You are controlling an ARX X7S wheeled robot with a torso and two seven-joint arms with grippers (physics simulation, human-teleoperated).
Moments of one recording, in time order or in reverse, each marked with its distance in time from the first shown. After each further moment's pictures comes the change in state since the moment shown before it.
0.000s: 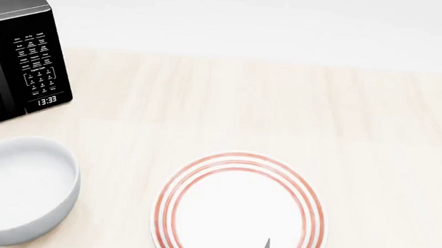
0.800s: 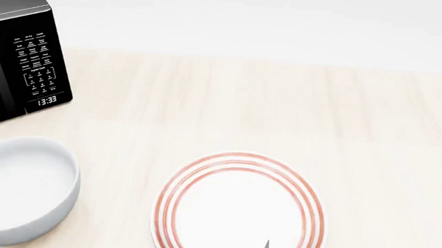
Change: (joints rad) left arm -0.168 0.171 0.145 -0.310 0.170 -0.114 0.248; right arm 0.006 0.021 -0.020 0.018 0.013 -0.012 0.023
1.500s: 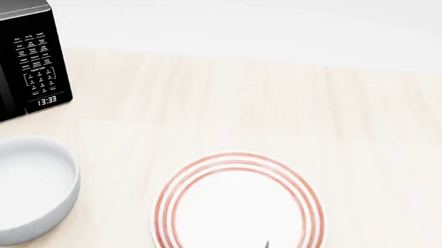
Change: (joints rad) left arm -0.053 0.124 0.062 -0.187 0.097 0.019 0.103; right arm 0.006 0.013 -0.012 0.013 0.009 -0.008 0.012
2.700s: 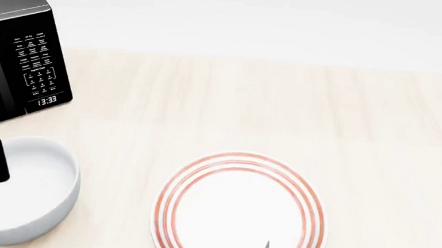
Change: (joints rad) left arm -0.030 0.148 0.047 -0.300 0.102 0.091 0.147; right arm 0.009 0.017 -0.014 0.015 0.015 -0.009 0.017
